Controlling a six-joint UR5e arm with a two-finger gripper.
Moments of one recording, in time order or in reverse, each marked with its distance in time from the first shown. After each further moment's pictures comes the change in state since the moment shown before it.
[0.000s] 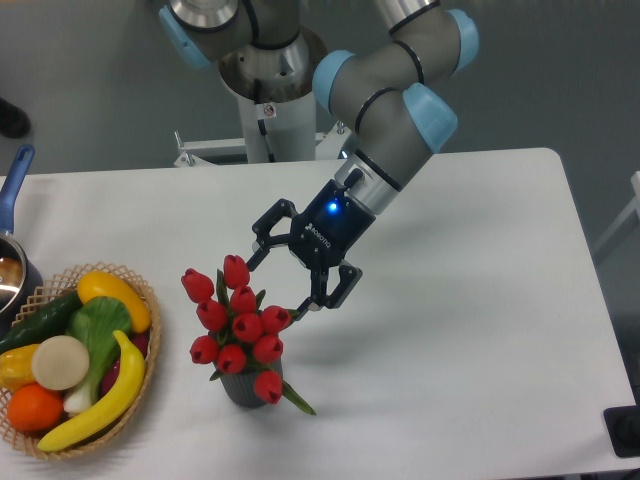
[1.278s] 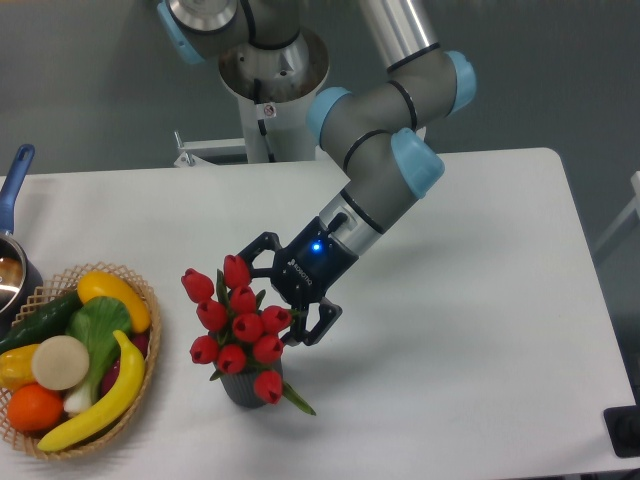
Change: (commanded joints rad) arm -0.084 -0.089 0.068 0.023 0.009 -0.051
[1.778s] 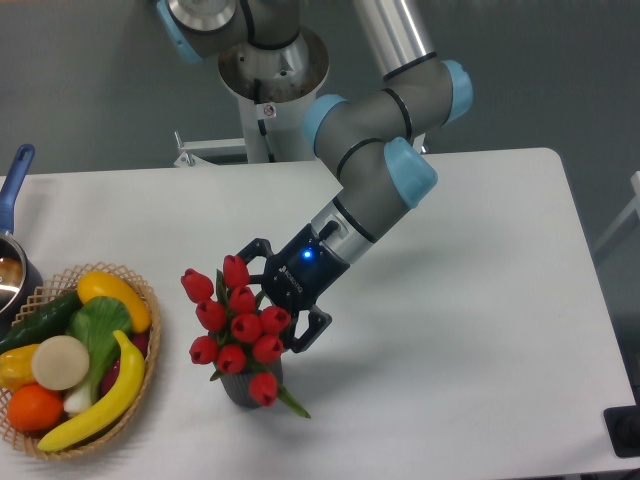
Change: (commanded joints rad) arm -0.015 -0.020 0.015 -0.002 -0.008 -0.002
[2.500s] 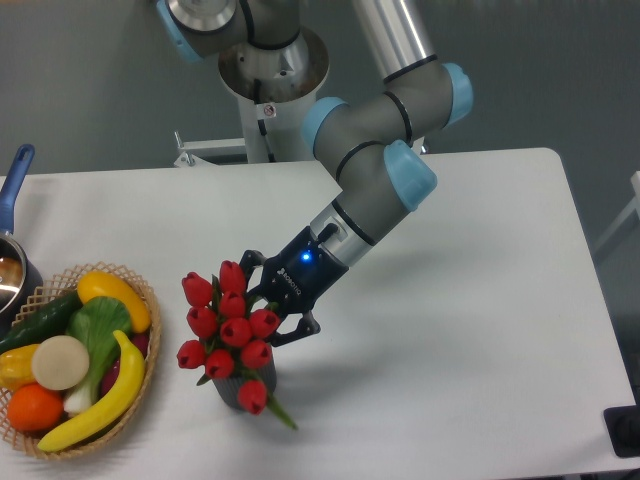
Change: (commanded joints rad) arm 0.008 0.011 0.005 0.000 -0.046 -0.011
